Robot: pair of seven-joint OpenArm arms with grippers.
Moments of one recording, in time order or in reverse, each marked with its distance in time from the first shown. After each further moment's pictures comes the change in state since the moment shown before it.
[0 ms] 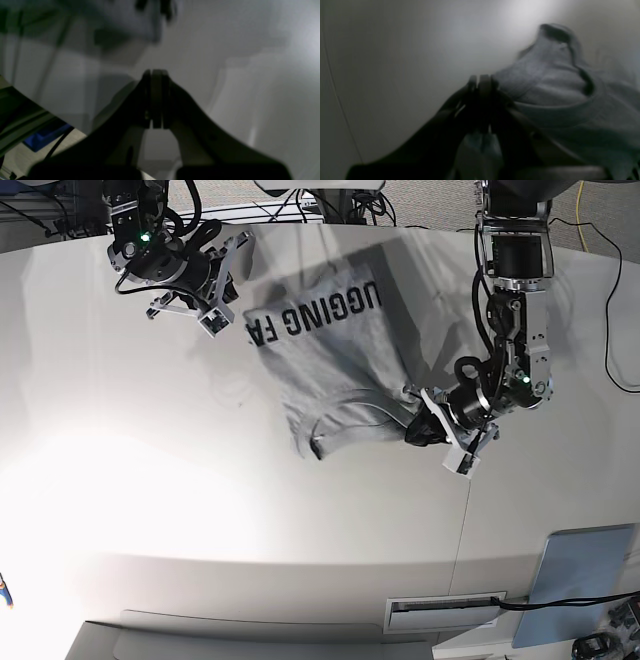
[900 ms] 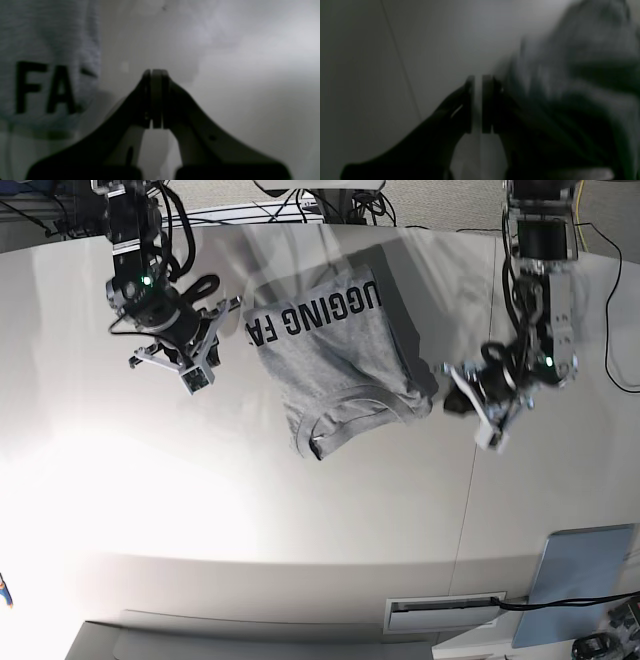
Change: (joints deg) left arm 6.5 -6.2 0.0 3.1 -1.6 7.0 5.4; right arm 11.3 -0.9 0.1 -8.1 -5.0 -7.8 8.3
